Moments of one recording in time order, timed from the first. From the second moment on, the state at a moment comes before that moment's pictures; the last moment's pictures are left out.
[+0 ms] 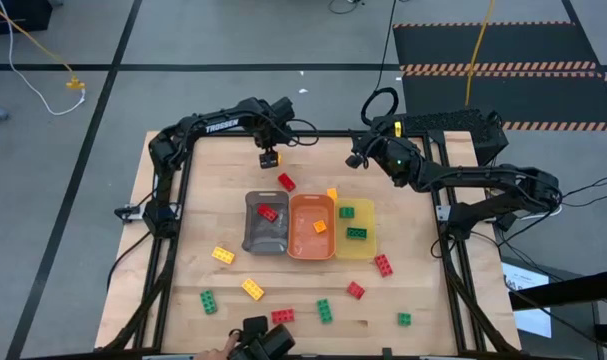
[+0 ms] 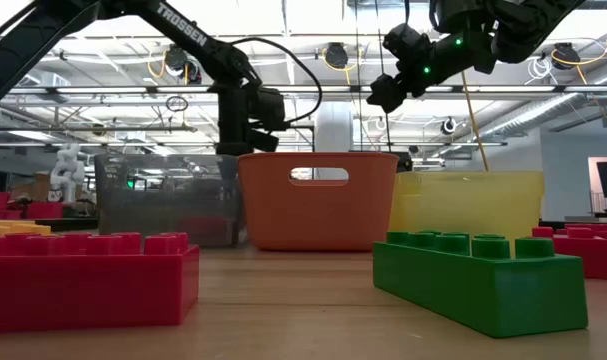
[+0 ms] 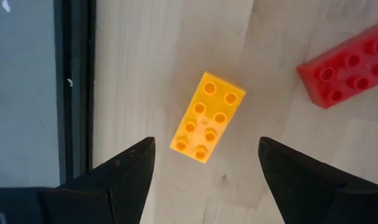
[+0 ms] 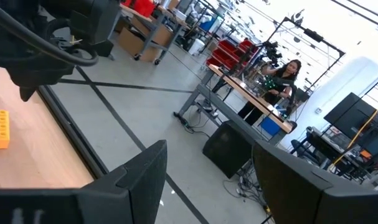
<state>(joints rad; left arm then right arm) 0.66 2.04 1.65 -1.04 -0.04 0.51 -0.37 1.27 0.64 0.56 0.62 -0.54</state>
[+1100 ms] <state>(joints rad) 0.63 2.04 1.50 -0.86 -0.04 0.39 -0.37 1.27 0.64 0.53 0.62 -0.54</state>
